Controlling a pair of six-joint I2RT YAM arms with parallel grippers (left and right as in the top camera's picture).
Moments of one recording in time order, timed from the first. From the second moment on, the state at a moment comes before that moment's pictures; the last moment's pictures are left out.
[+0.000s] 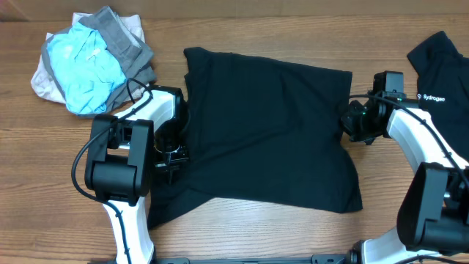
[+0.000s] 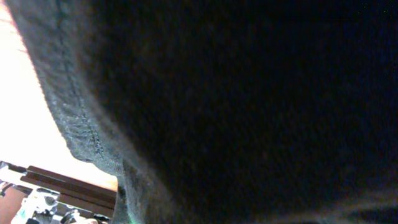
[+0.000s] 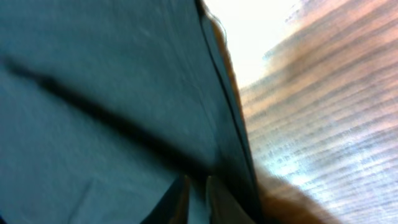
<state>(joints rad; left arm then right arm) -0.17 2.15 1.34 -1.35 -0.01 -0.47 -0.13 1.74 1.11 -0.66 -0.24 0.57</state>
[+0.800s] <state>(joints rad) -0.17 2.15 1.34 -1.34 -0.01 -0.47 -0.13 1.91 1.11 -0.43 -0.25 0.54</state>
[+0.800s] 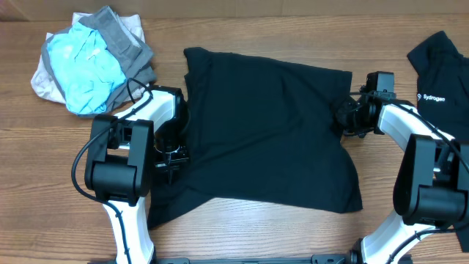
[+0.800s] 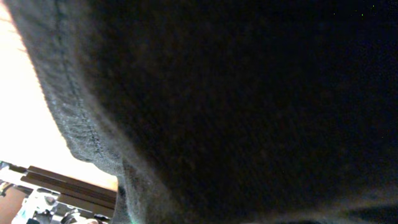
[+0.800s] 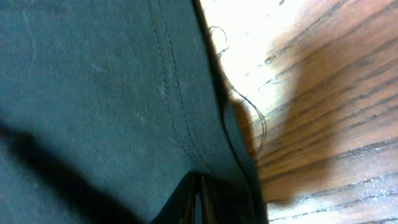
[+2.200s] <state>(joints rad) -0.17 2.12 1.48 -1.28 -0.04 -0.41 -0.32 1.97 1.66 -0.99 -0.01 0.59</state>
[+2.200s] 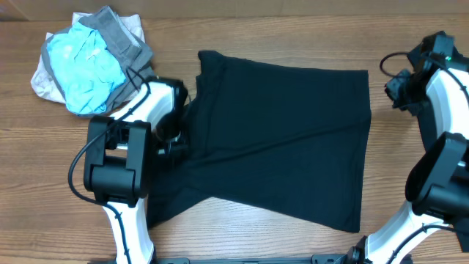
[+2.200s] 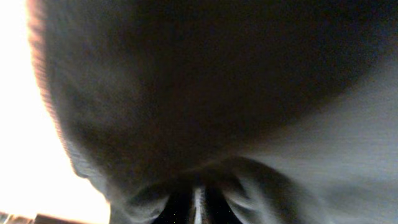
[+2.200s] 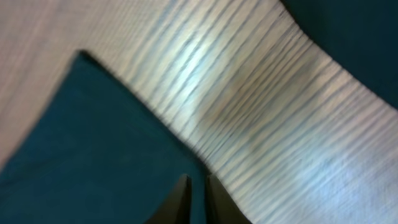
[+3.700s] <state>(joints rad) -0.16 2.21 1.65 -1.08 0.10 -0.34 -0.07 1.78 1.02 -0.89 -0.29 0.62</state>
